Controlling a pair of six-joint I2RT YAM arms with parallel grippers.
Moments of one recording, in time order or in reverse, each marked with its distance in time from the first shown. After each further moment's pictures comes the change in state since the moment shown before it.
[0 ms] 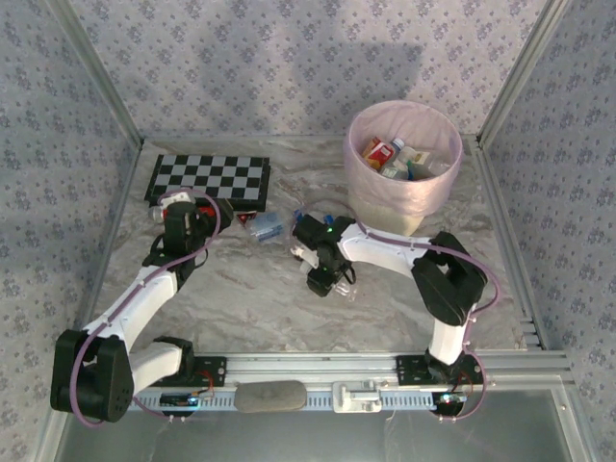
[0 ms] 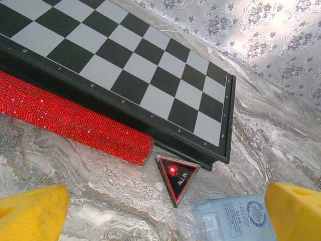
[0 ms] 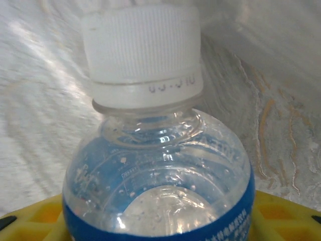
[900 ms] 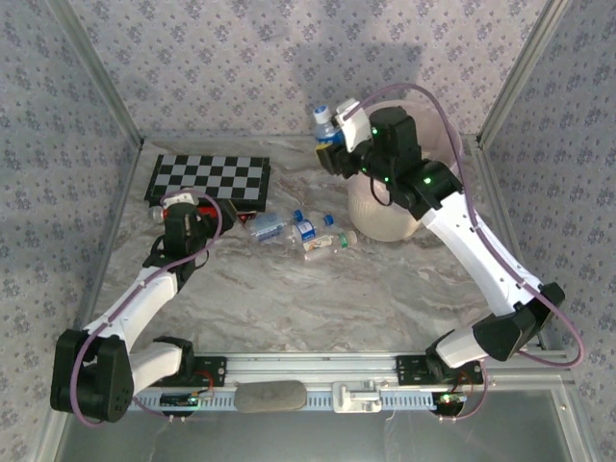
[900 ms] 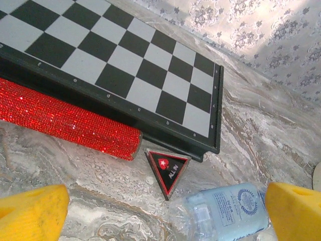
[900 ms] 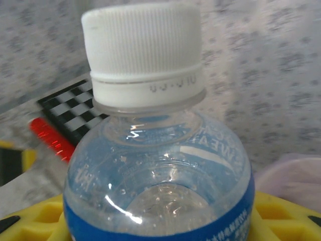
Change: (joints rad) left arm 0.000 0.006 -0.012 0.022 0.064 0.027; right arm -0.301 -0.334 0.417 0.368 0.026 -0.066
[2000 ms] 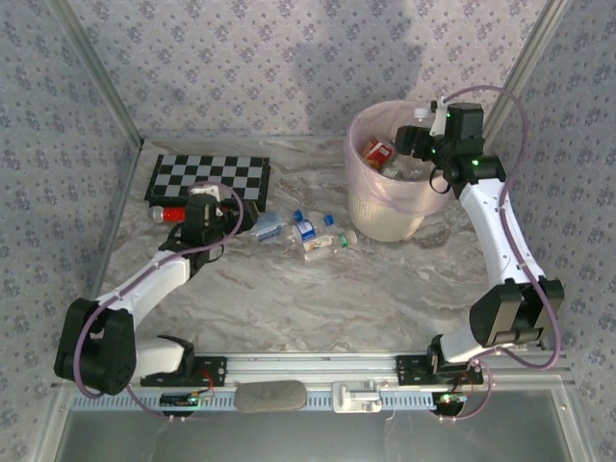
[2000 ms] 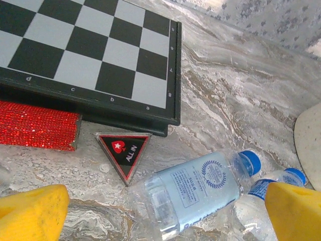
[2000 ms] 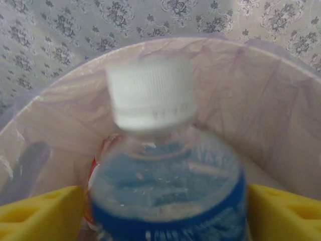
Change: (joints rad) left arm -0.117 0.151 0.106 -0.025 0.058 0.076; right arm -0.492 0.031 -0.145 -0.009 -0.119 0.334
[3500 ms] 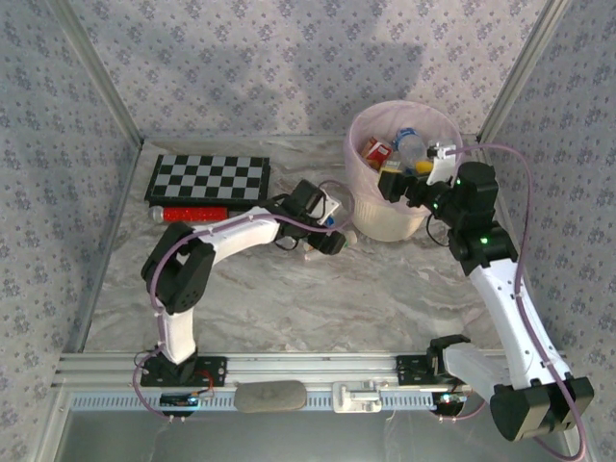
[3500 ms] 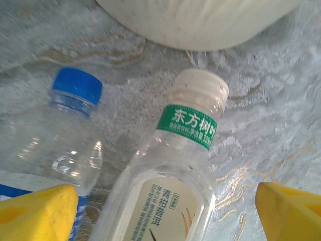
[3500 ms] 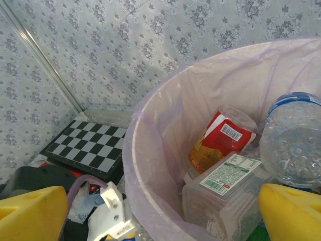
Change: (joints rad) left arm -0.441 0.642 0.656 -0.418 0.211 0.407; right arm 0.096 -0.495 -0.488 0.277 -0.210 0.019
